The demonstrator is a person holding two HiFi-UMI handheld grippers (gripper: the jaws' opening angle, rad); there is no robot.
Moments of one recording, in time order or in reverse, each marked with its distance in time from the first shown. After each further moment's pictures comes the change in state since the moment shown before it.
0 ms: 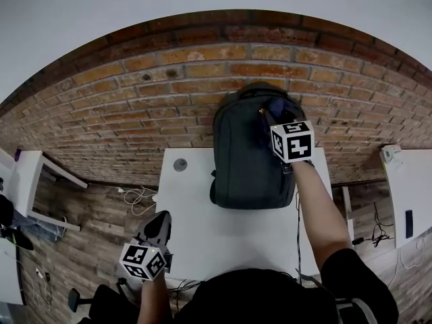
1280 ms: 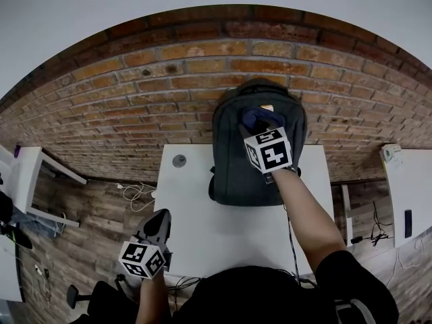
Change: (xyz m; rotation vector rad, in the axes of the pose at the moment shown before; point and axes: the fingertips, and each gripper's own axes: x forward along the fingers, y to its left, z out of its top) left arm -0.002 -0.003 -0.006 -0.006 0.011 0.001; right arm 0.013 0.087 -0.026 -0.036 0.085 0.174
